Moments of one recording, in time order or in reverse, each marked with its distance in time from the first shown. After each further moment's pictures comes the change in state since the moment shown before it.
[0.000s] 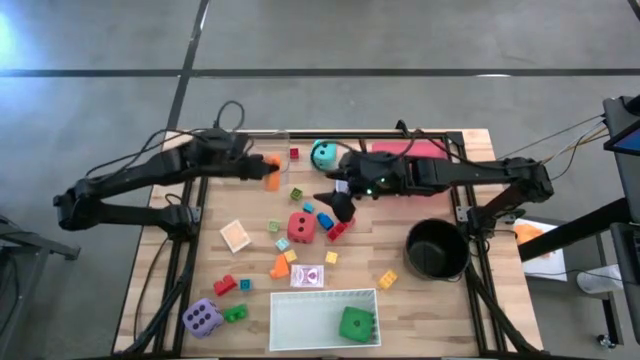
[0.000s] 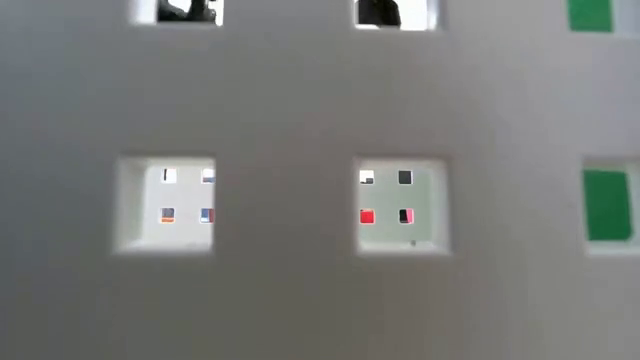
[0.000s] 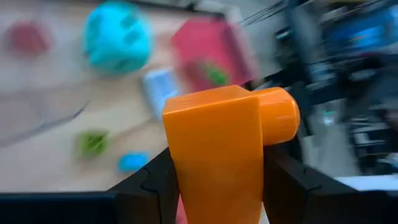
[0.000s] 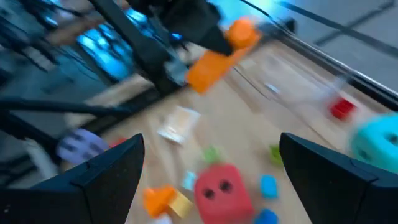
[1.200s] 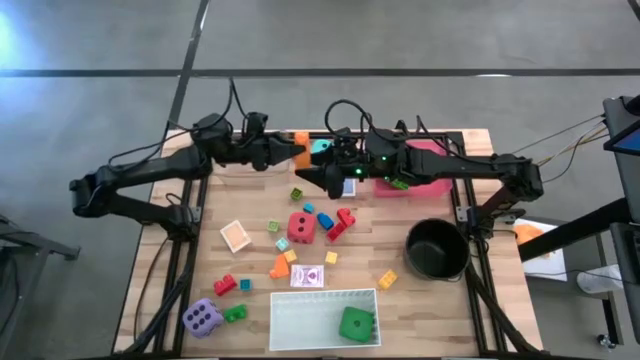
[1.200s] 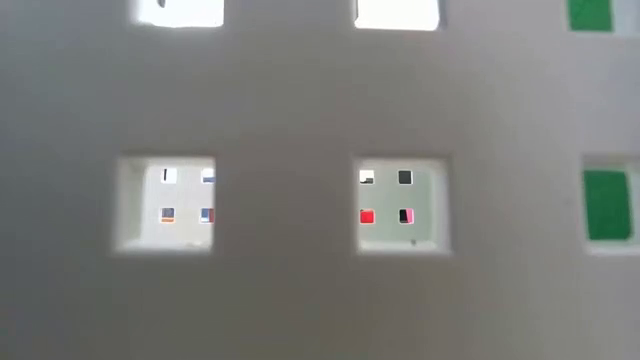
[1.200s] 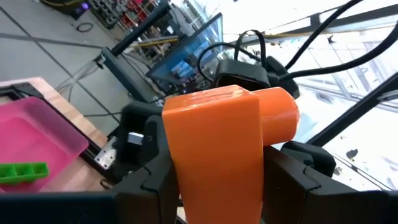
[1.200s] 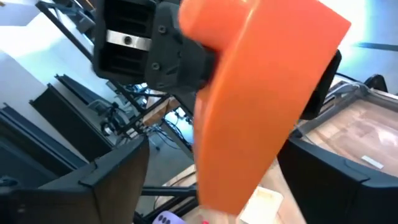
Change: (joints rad) left arm -0.042 0.222 0.099 0.741 0.255 0.043; right arm -0.102 0.068 0.023 0.401 -0.185 0.138
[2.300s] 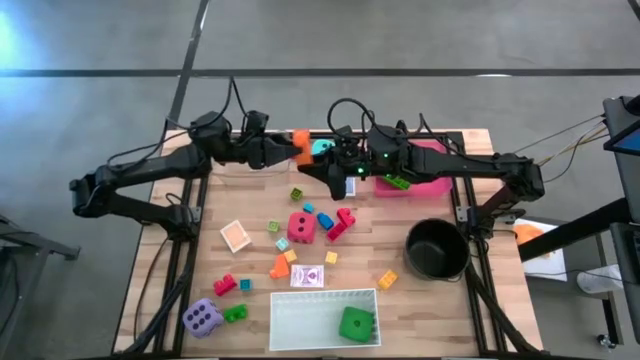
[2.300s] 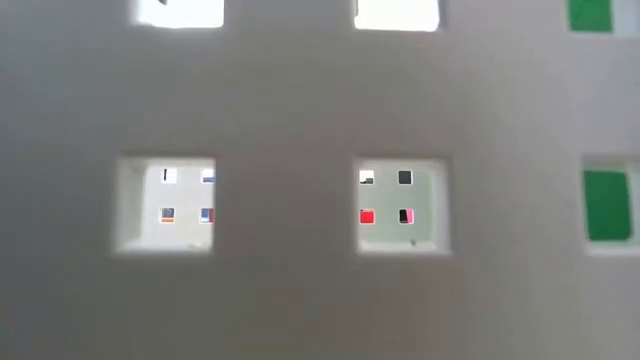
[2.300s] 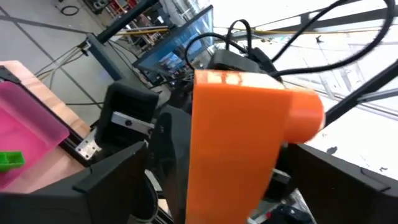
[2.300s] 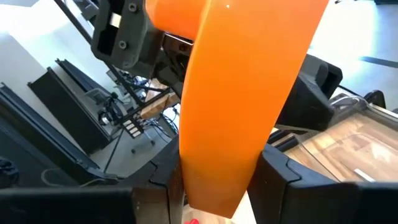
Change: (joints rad) left arm 0.001 -0.006 0.020 -0.009 0.052 -0.065; right arm -0.012 -0.012 0.007 -0.011 -0.036 -0.087
